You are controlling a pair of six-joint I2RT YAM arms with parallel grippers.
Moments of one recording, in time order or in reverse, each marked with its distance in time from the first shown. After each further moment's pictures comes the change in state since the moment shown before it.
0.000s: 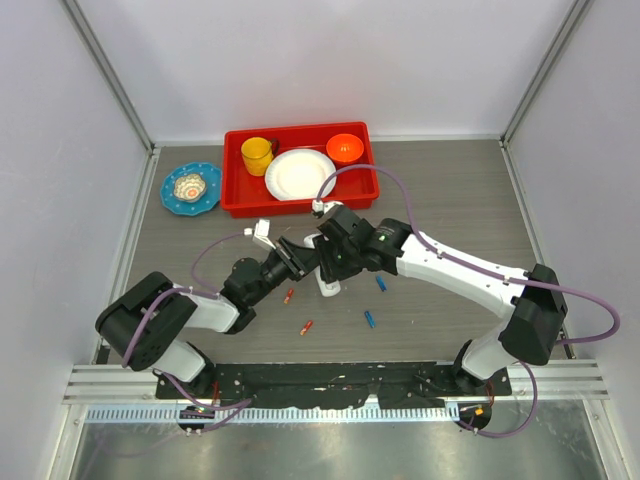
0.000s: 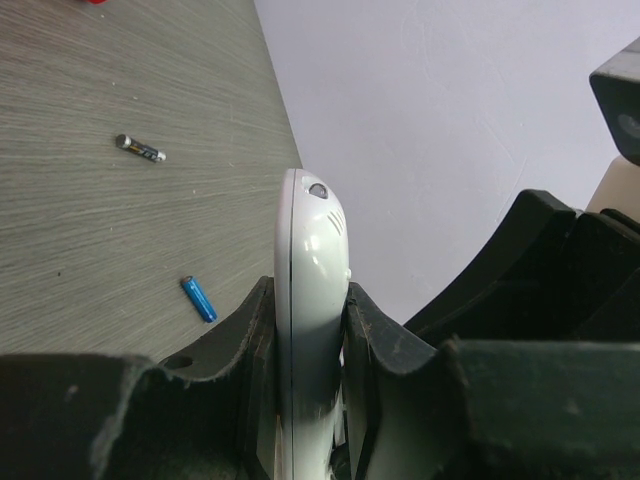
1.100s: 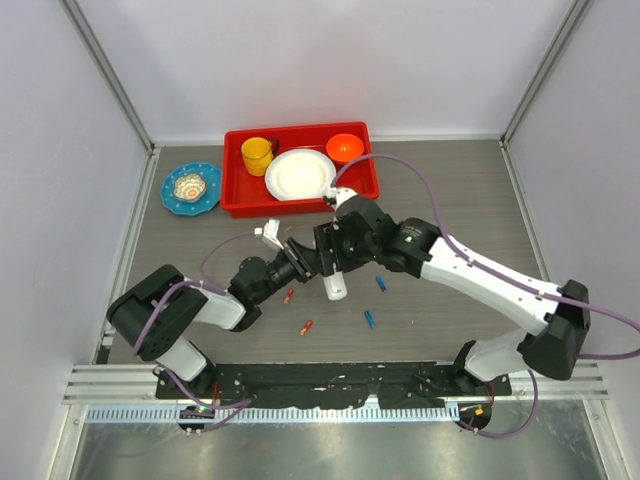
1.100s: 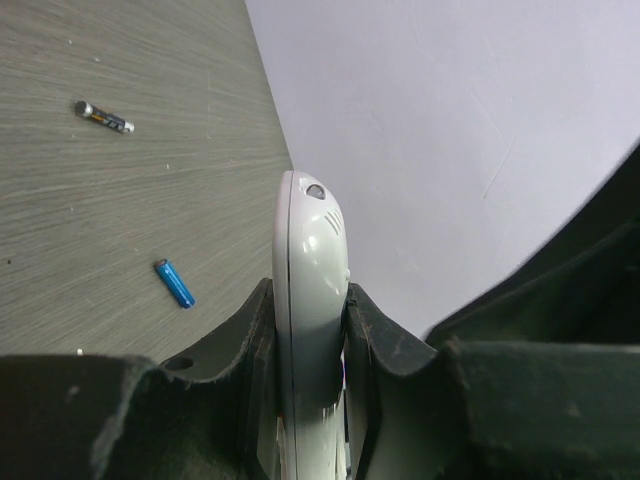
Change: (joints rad) left arm -0.022 0.067 0.034 0.038 0.035 -0.029; right arm -0.021 -0.109 -0.011 0.061 -0.054 0.005
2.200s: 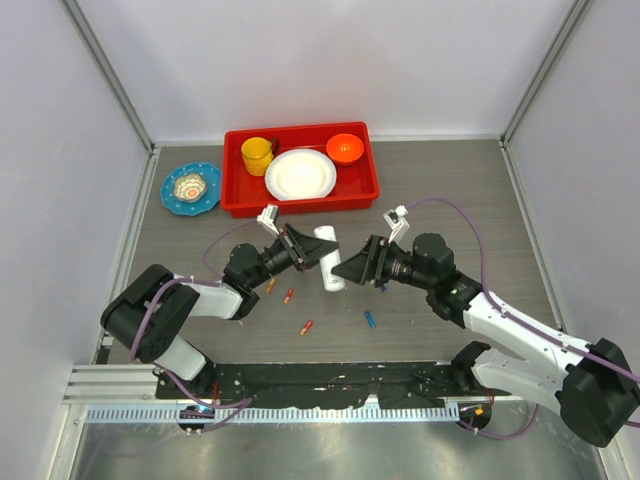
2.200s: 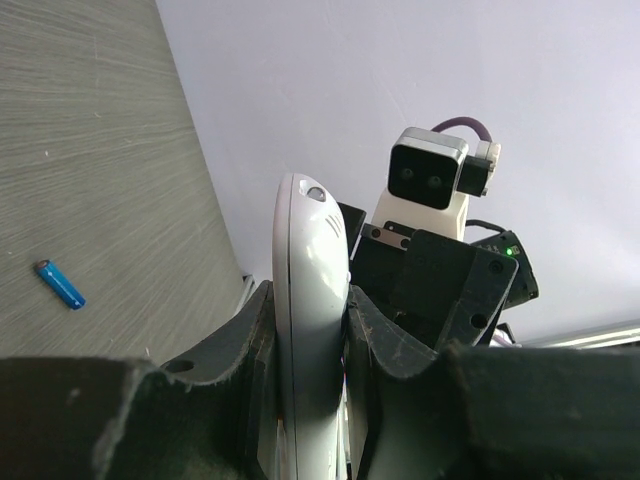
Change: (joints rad) left arm 0.098 -0.020 0.075 0.008 0.231 -0.200; right arm -0.273 -0.440 -0.781 0.916 -0.448 0.362
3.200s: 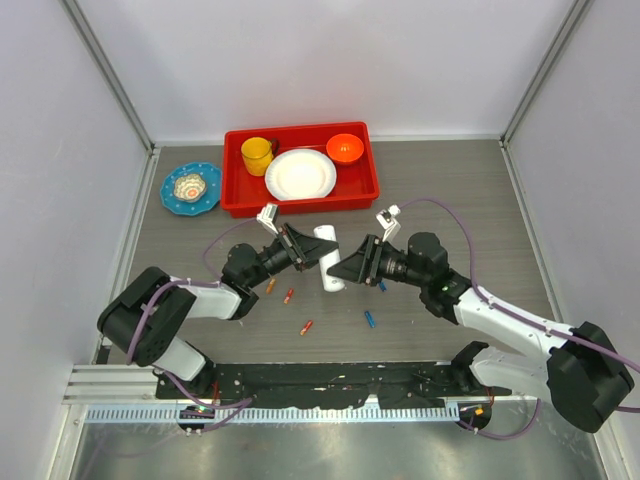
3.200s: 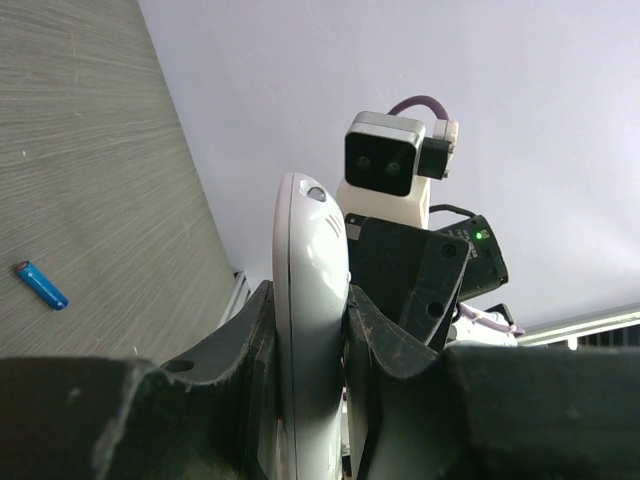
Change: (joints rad) left arm 0.001 -0.021 0.001 0.002 0.023 -0.008; right arm -0.001 0.105 -0.018 0.161 -0.087 0.080
